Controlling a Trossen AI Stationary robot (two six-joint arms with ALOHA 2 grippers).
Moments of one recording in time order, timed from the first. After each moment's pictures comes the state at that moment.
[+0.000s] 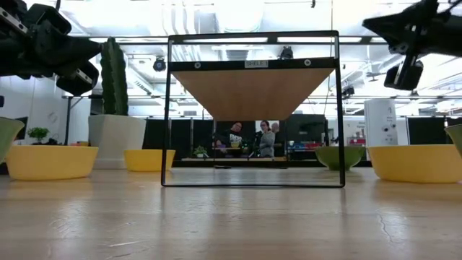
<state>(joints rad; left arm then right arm) -0.08 0.00 0.01 0.05 0.05 -0.26 0.14 0.23 0.08 0.35 0.16 1.23</state>
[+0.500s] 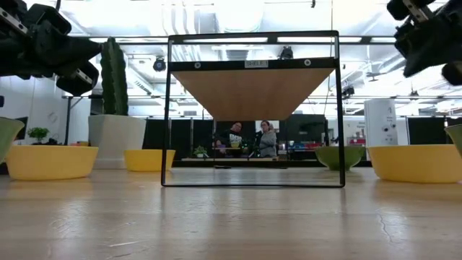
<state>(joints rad) -0.08 0.00 0.01 0.05 0.05 -0.26 0.14 0.56 0.65 -0.94 0.07 1.52</state>
